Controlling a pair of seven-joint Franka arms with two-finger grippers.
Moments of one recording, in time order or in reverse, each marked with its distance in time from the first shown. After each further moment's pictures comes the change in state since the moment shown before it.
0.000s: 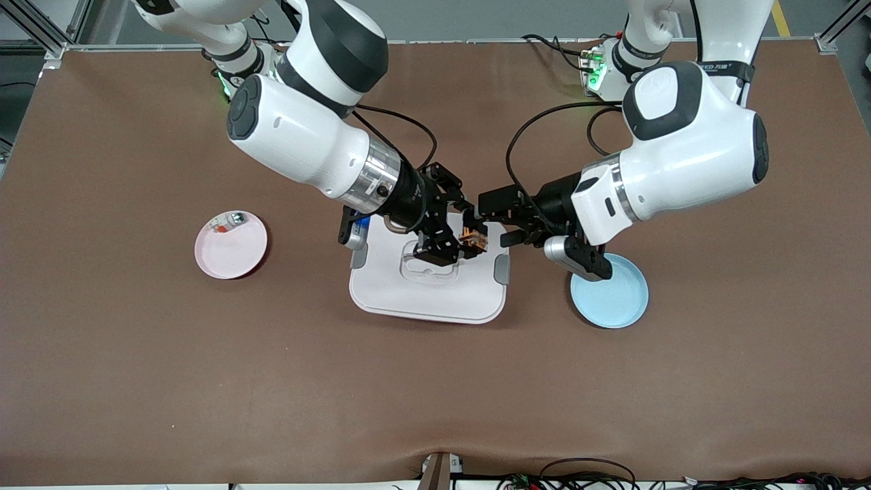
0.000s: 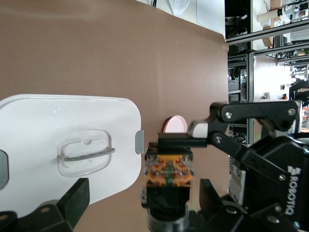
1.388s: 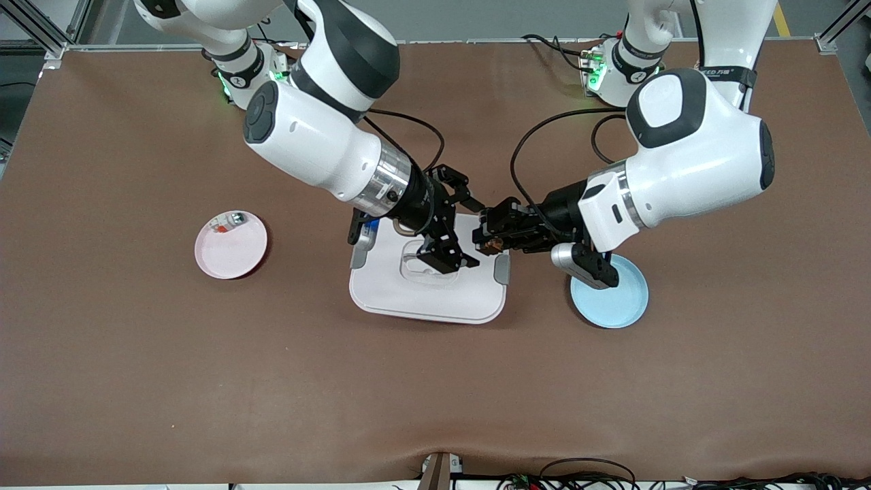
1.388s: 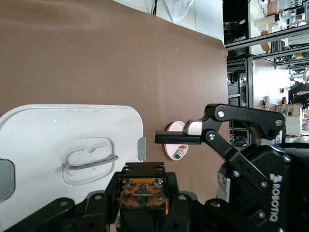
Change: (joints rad) left arm 0.012 0.002 0.001 0.013 -0.002 0.010 0.010; right arm 0.014 0.022 -0.016 0.005 0.000 0.007 0.010
